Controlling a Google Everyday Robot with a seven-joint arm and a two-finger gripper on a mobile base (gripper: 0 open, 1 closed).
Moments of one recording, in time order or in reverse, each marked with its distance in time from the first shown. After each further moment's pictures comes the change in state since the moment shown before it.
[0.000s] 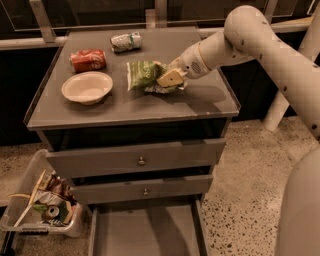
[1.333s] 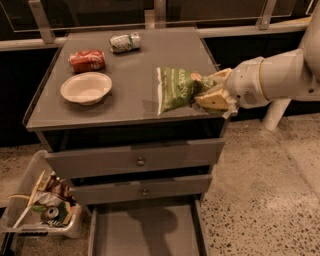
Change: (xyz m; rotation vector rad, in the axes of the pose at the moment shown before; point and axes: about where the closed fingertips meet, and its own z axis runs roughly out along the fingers) arm 0.037 0.110 -0.135 0.241 -0.013 -0.088
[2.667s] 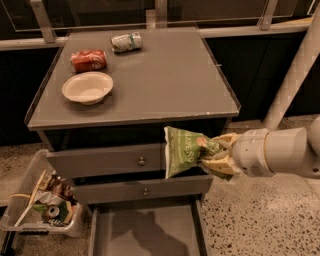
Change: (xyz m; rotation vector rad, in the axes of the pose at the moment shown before) arm 0.109 0.103 -0.002 -0.032 0.081 0.054
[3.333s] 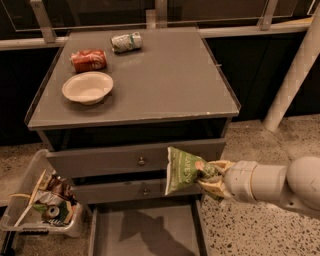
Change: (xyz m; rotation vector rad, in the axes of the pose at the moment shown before) arm 0.078 0.015 0.055 0.043 -0.015 0.081
